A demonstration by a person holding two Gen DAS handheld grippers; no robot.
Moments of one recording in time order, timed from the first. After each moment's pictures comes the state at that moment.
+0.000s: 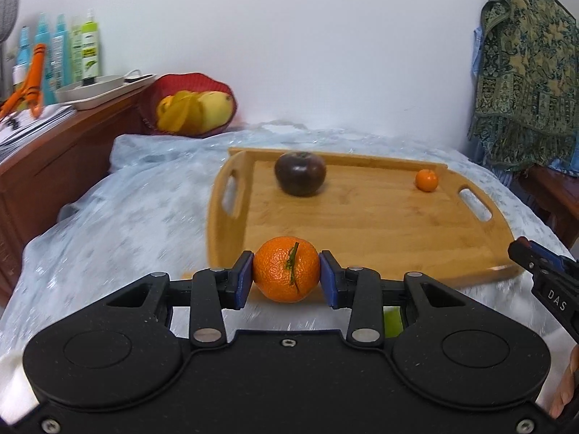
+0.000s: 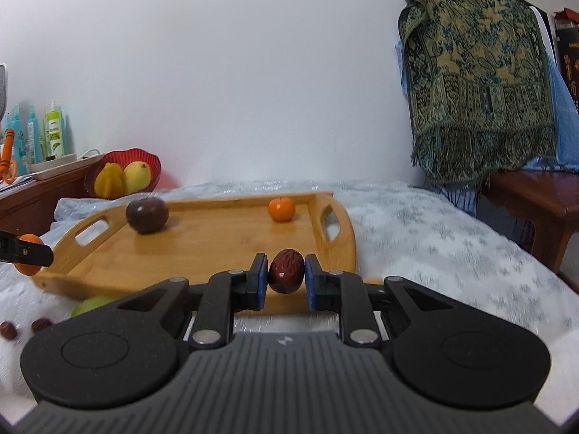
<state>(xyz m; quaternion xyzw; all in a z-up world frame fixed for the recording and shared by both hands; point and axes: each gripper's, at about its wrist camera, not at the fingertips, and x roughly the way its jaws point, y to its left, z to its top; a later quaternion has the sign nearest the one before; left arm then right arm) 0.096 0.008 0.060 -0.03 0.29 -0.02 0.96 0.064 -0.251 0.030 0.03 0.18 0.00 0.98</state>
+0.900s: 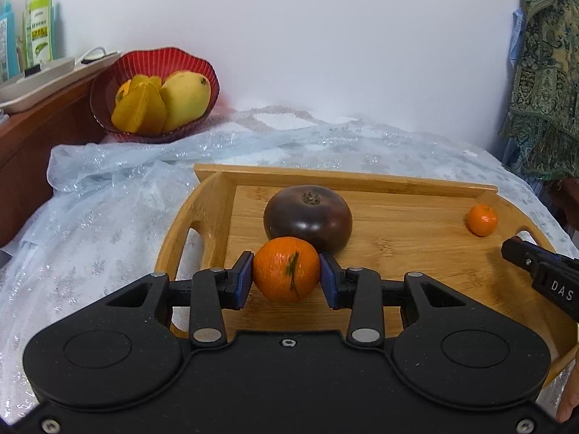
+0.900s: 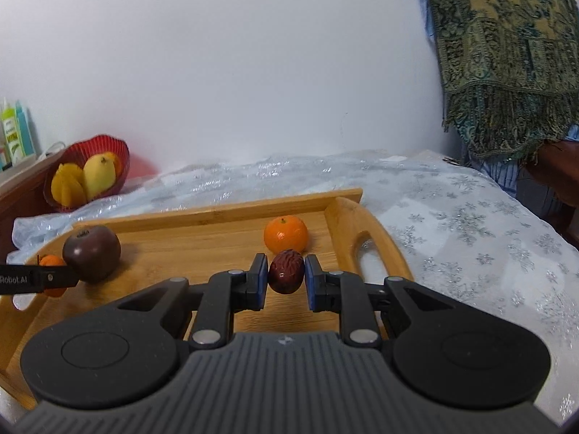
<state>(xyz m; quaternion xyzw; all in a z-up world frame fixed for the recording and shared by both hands) 0.260 0.005 0.032 -0.04 0.34 -0.02 0.94 0.216 -0.245 0.022 0.06 0.27 0.01 0.96</state>
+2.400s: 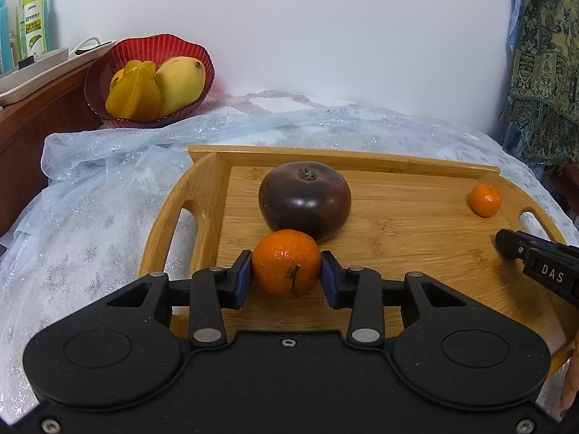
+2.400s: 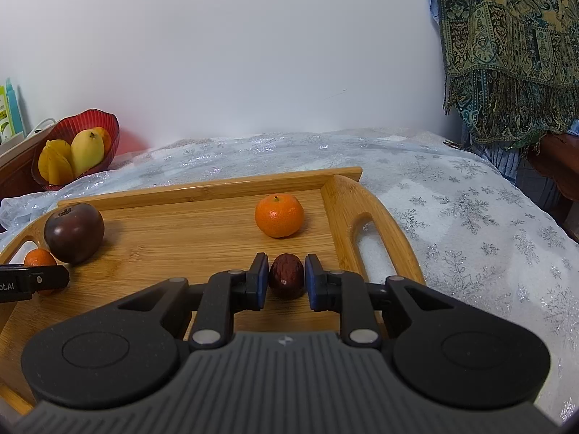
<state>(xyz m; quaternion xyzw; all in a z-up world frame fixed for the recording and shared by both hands) 0.259 0.001 0.022 -0.03 0.36 -0.03 0.93 0.228 -0.246 0.012 0.06 0.30 0.00 0.95</state>
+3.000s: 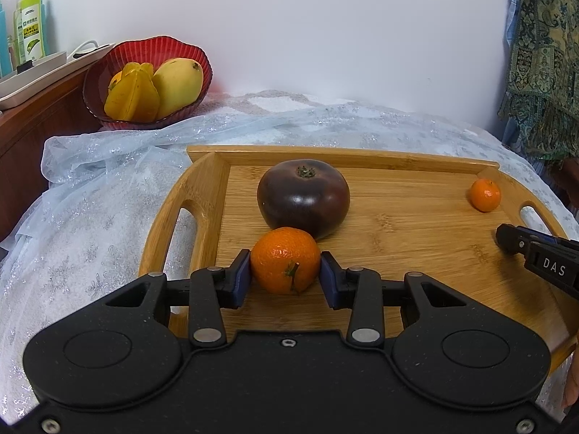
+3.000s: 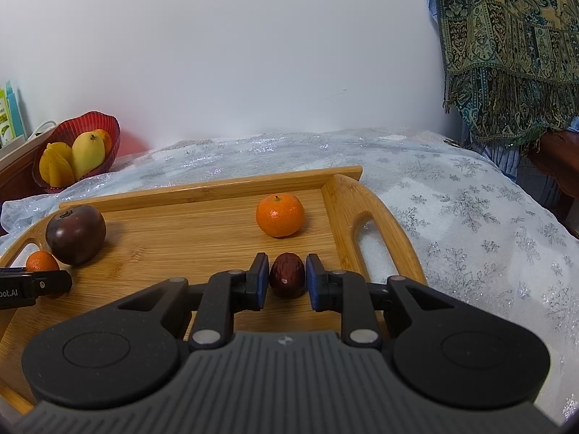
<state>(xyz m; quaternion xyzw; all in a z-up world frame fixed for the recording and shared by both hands) 0.258 -0.002 0.021 -0.02 0.36 -0.03 0.93 0.227 -0.245 0.012 0.06 0.30 0.00 0.95</state>
